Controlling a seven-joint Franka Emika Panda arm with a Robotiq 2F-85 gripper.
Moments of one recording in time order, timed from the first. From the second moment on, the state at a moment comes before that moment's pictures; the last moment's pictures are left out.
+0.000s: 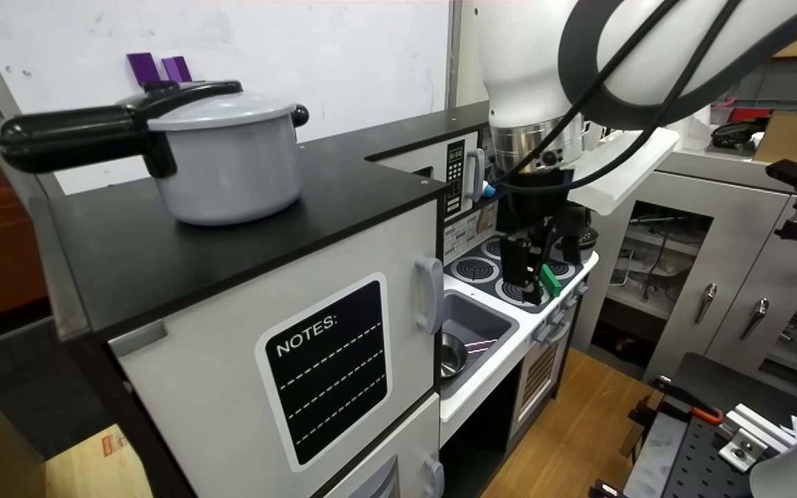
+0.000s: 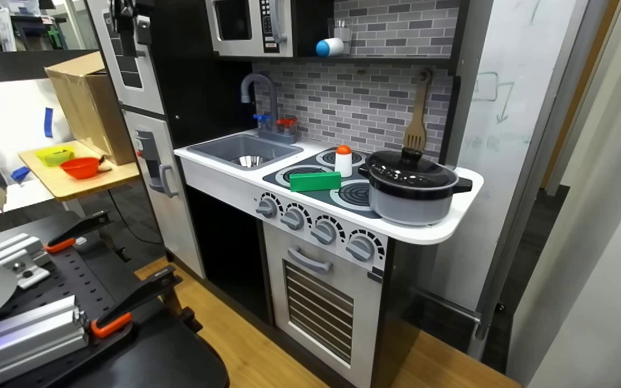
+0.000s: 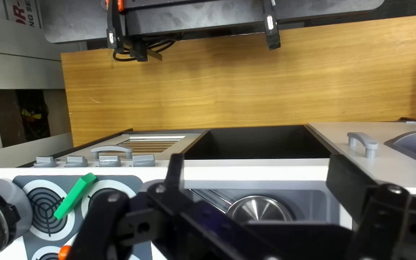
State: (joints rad) arm 0.09 -0.38 0.29 -2.46 -0.02 1.87 0.40
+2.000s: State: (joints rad) arm -0.09 -0.40 0.05 -2.53 -0.07 1.89 0.60
